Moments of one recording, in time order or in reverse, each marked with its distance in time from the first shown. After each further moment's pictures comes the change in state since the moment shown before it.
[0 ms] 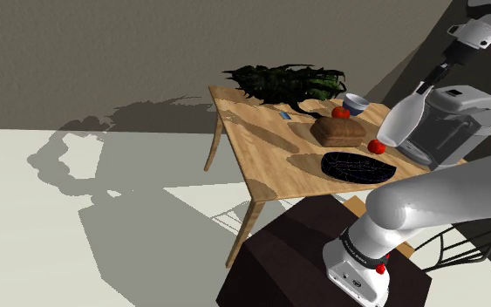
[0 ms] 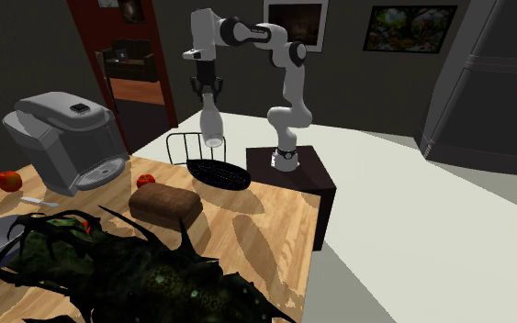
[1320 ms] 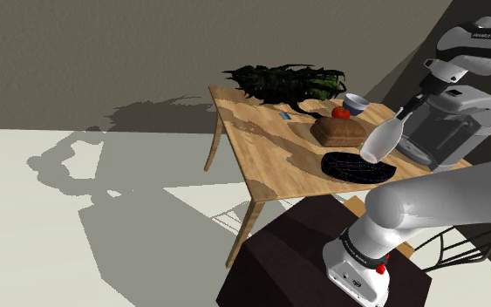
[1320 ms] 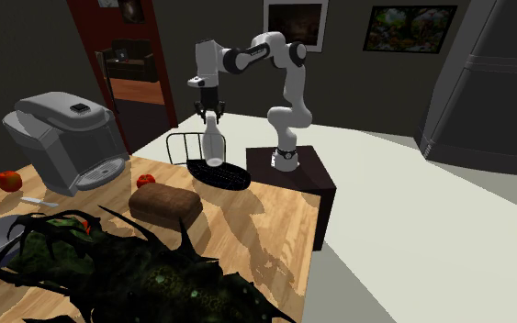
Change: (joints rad) arm -0.033 -0.064 -0.027 -0.316 -0.050 0.259 0.016
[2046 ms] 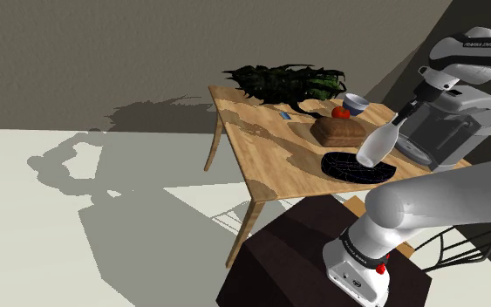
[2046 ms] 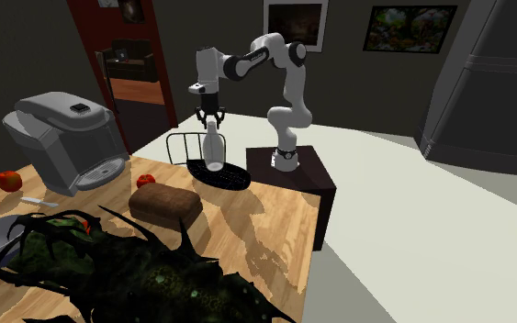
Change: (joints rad) arm -0.002 0.005 -0.017 -0.062 -0.007 0.068 -0.001
